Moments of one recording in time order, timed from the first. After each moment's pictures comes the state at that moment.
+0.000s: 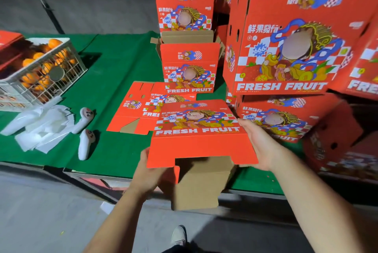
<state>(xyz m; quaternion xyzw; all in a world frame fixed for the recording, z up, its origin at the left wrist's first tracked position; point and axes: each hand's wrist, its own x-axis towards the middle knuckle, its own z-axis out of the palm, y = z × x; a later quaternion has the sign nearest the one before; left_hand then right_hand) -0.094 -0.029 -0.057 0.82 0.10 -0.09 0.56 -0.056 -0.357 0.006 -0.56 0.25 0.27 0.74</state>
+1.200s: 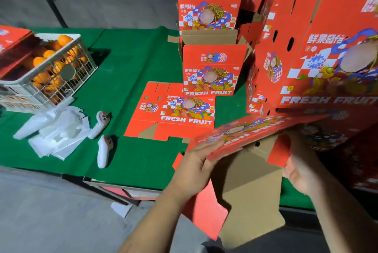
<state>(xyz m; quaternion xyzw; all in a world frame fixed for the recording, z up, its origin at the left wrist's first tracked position) -0.048 -0.042 0.006 0.83 -0.23 0.00 0.50 -0.051 -0.299 0.032 -0.61 0.30 -0.01 0.74</state>
